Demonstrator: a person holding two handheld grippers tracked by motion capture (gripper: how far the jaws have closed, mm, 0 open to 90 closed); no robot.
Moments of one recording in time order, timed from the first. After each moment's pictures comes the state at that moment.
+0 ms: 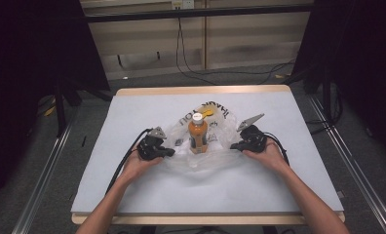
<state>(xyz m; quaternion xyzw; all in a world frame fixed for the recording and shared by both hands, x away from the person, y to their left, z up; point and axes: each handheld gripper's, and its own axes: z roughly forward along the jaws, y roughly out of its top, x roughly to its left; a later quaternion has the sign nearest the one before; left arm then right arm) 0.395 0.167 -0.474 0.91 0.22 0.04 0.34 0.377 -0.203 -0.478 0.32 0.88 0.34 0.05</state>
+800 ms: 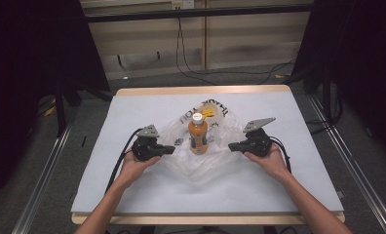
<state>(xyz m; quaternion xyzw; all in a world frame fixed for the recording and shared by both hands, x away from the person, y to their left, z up) 0.375 0.175 -0.453 0.87 0.22 0.03 0.44 0.347 -0.206 -0.457 0.32 0.84 0.43 0.07</state>
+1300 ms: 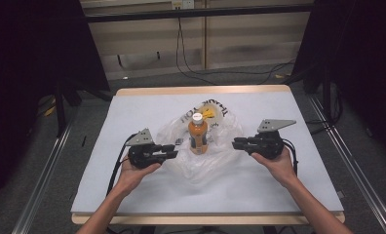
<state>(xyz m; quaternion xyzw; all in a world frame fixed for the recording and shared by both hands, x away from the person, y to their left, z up) 0.339 0.182 -0.433 0.82 0.21 0.06 0.53 0.314 -0.222 -0.425 0.33 0.79 0.51 0.11</state>
